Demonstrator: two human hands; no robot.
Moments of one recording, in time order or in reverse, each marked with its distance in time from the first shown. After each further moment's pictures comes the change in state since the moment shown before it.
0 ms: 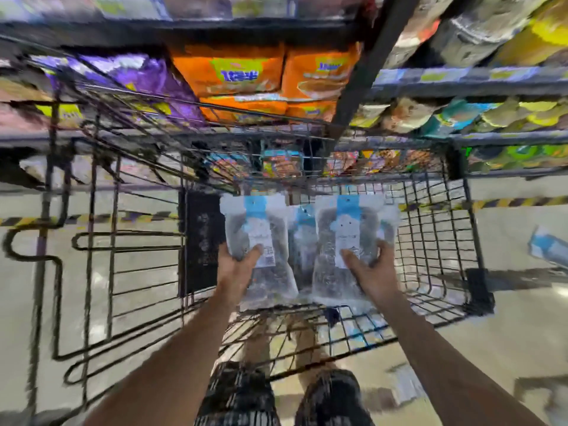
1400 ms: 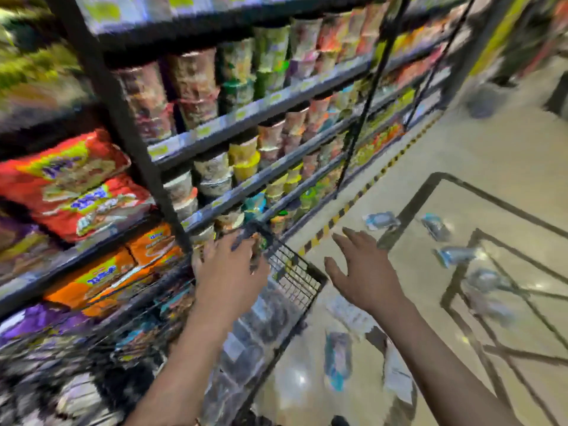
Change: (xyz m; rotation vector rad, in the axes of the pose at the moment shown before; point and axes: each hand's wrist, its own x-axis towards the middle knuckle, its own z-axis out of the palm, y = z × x) left_hand -0.306 0.233 0.056 1.255 -0.247 1.422; right_hand -0.280 -0.069 -0.226 -0.630 0.719 -0.283
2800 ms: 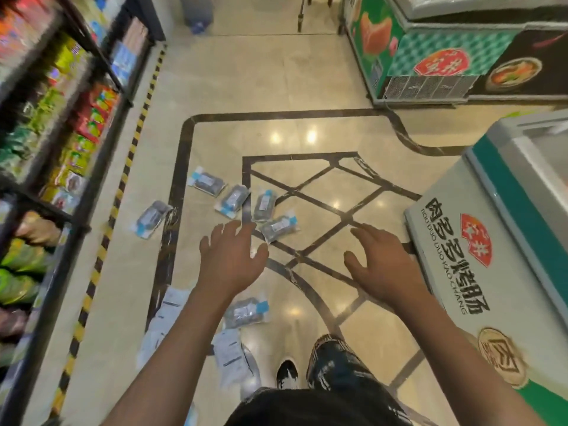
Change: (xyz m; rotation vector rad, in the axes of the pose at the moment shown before) left_hand -0.077 0.908 0.271 0.042 -0.441 0.831; right_hand -0.338 0.834 -0.153 0.099 -0.040 0.937
